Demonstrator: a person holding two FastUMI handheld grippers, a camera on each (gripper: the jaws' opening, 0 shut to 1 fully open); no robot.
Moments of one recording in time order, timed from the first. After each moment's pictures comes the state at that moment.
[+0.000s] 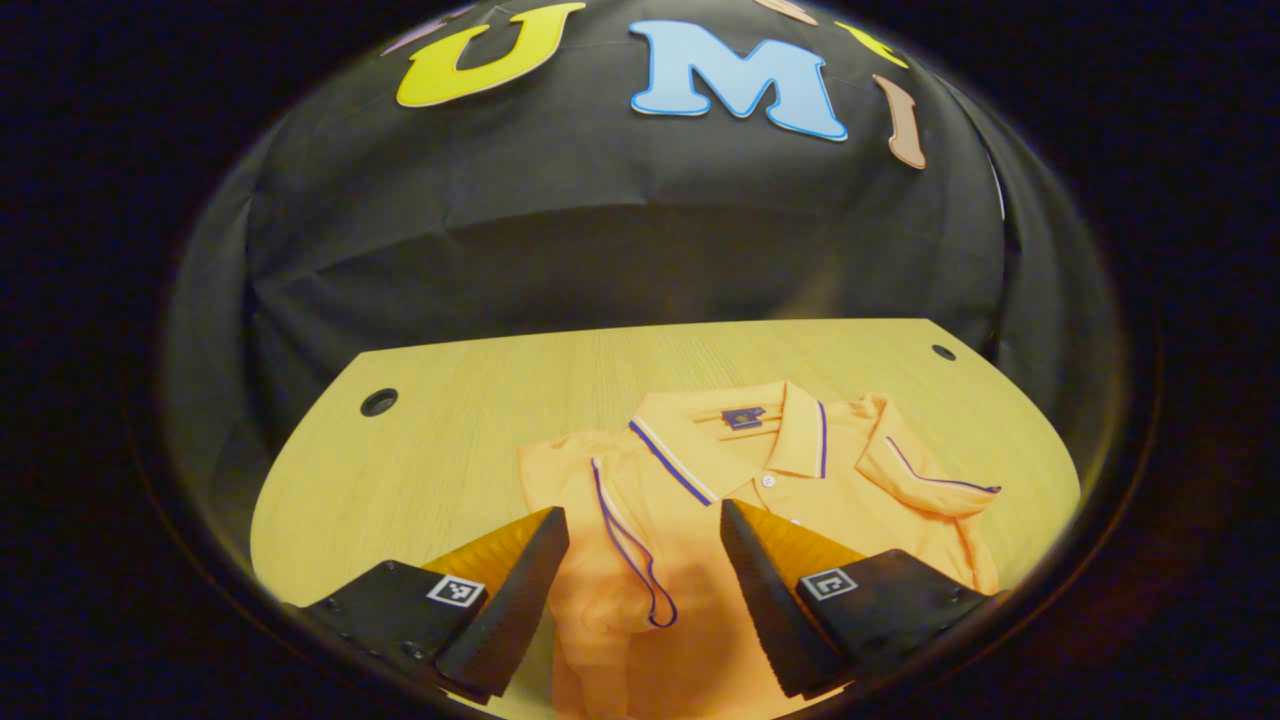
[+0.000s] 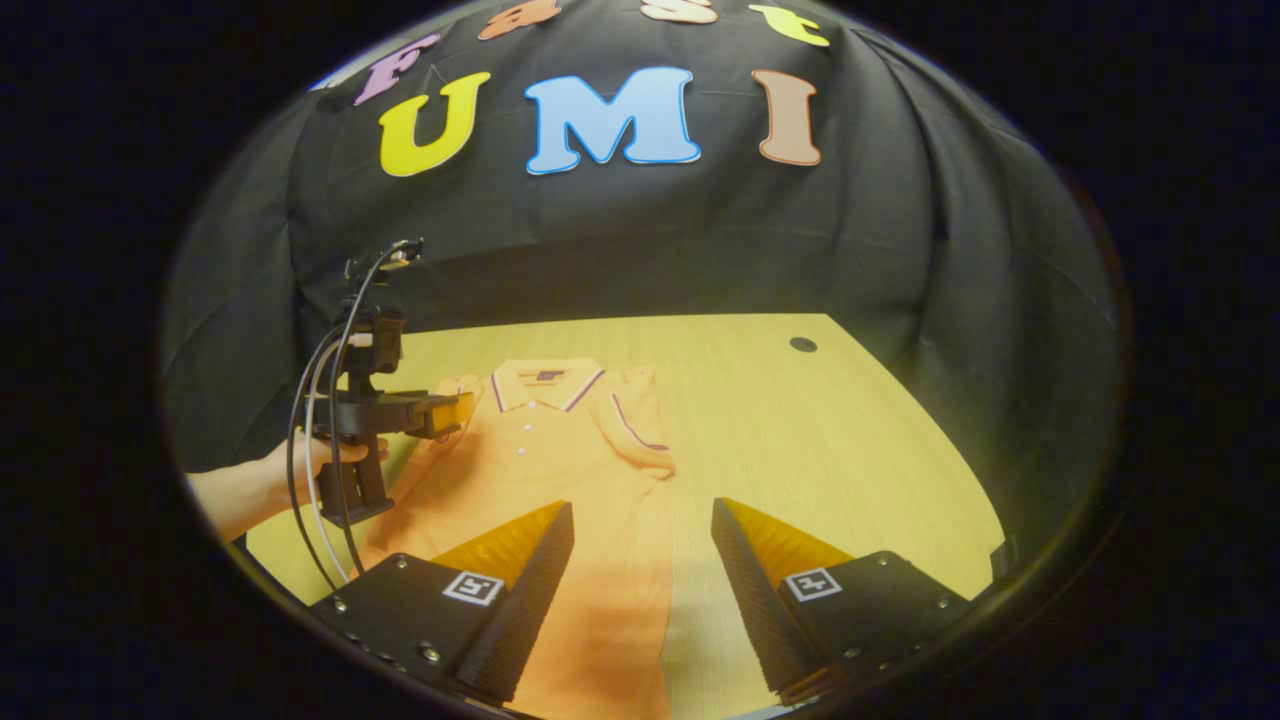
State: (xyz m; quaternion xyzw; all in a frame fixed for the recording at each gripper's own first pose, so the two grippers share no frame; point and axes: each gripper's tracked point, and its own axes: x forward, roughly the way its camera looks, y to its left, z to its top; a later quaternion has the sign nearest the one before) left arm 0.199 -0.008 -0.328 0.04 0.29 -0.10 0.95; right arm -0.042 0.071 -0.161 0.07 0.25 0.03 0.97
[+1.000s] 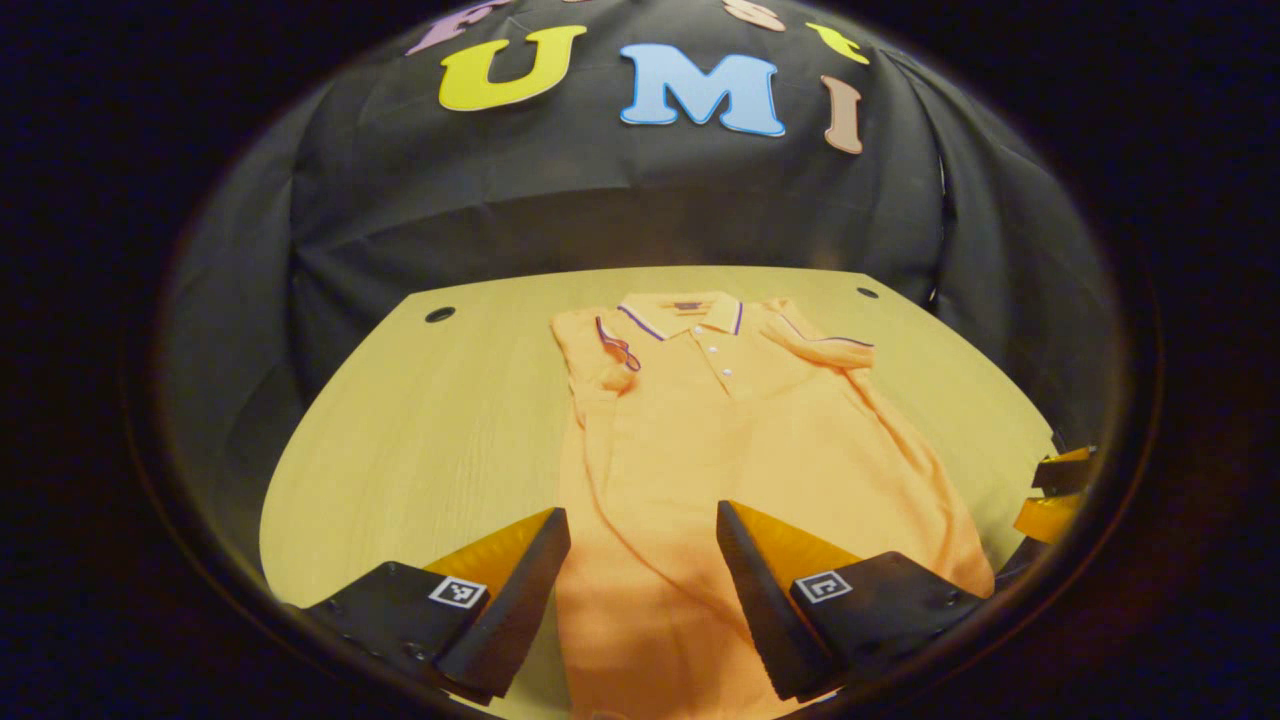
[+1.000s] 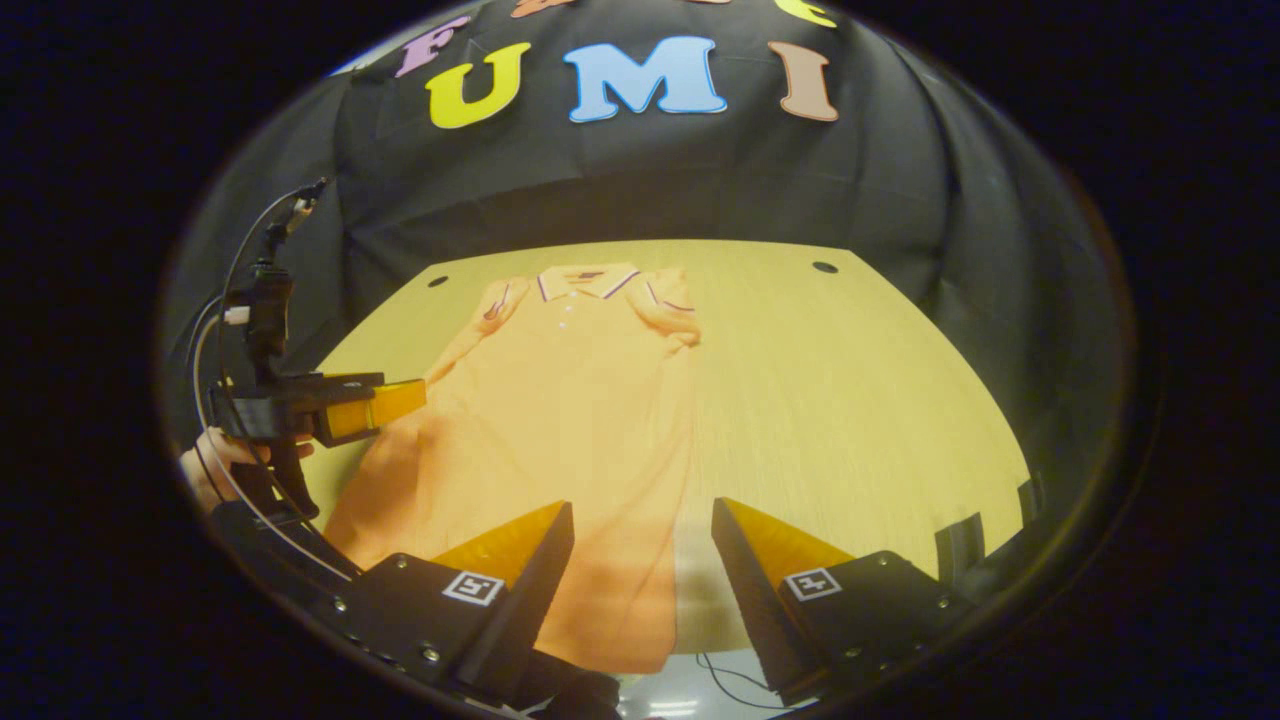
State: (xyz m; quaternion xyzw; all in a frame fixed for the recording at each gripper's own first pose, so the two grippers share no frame) left arm -0.052 0.031 -0.324 0.03 0.33 -0.11 0.94; right arm -0.157 0.090 -0.259 0.06 0.31 0.09 0.95
